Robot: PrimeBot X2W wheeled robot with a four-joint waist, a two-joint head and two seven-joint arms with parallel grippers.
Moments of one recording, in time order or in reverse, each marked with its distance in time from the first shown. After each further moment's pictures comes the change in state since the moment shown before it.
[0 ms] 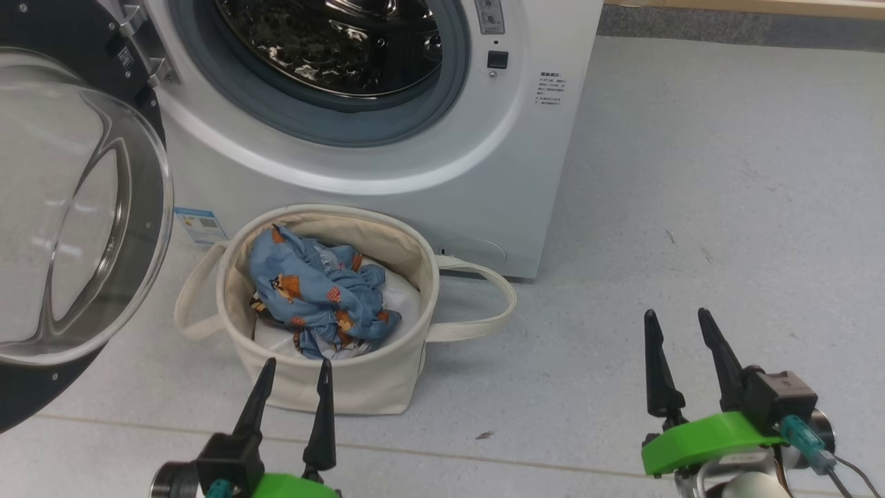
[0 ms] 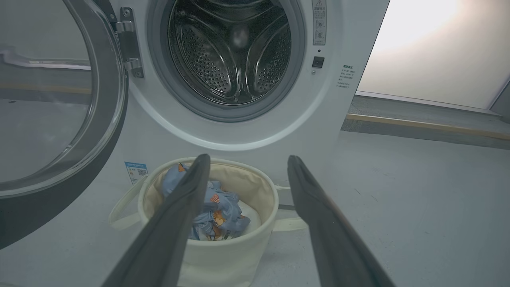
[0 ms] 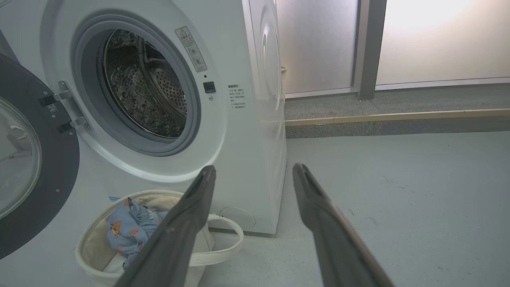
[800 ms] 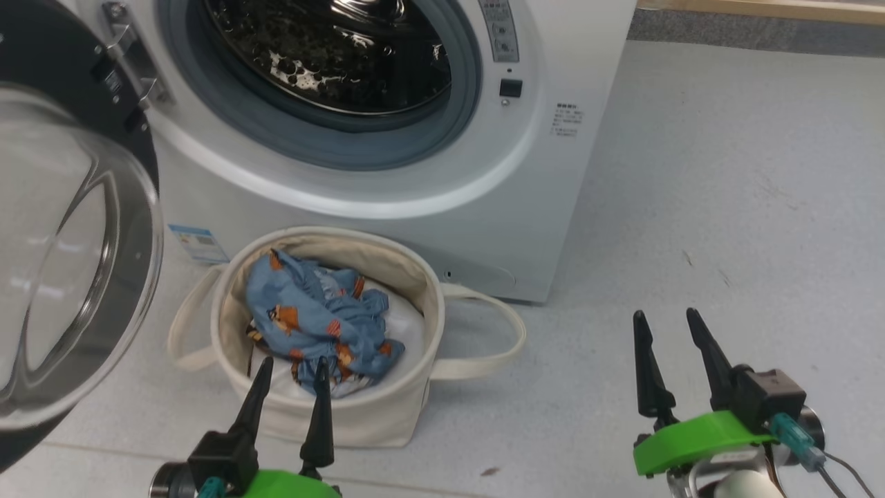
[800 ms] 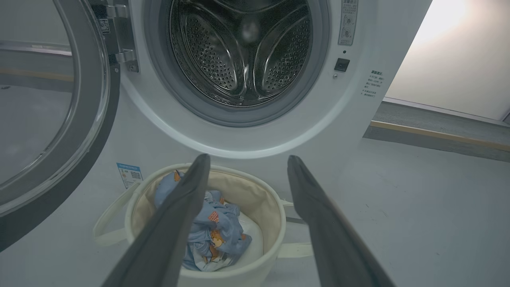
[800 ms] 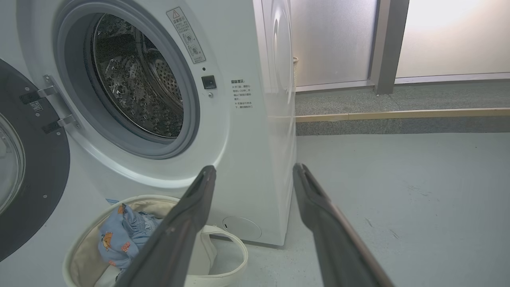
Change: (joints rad) left arm -0.004 0.002 -0.002 0.001 -0.045 -0.021 0.000; right arm -0.008 0.001 0.023 0.012 0.000 0.000 0.000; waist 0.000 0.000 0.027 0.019
